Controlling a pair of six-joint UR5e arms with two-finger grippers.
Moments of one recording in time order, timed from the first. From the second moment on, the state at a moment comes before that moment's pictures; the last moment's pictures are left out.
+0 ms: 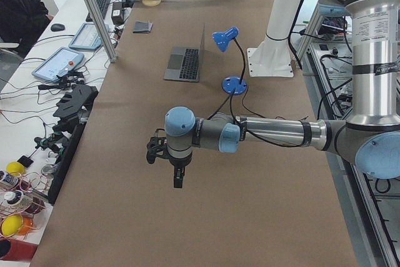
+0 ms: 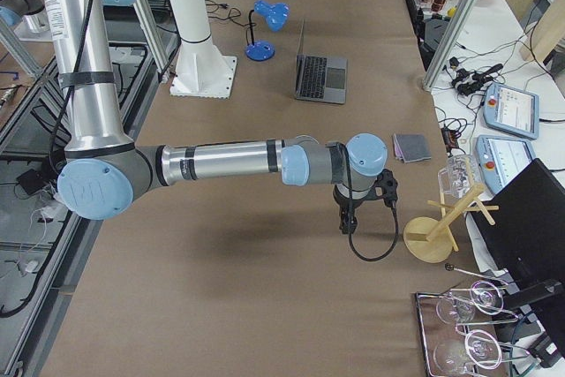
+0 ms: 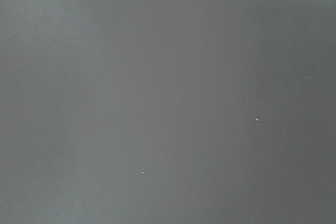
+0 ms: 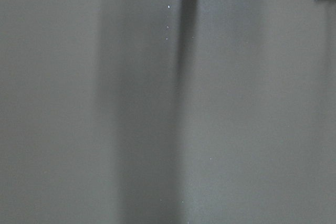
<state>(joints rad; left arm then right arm) -1.53 -1.46 -1.73 -1.67 -2.29 -0.11 1.52 -1.45 1.58 -1.62 2.44 -0.01</state>
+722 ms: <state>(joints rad) -1.51 -1.66 -1.68 -1.67 -2.31 -0.19 1.45 -1.35 1.58 -1.62 2.49 0.09</state>
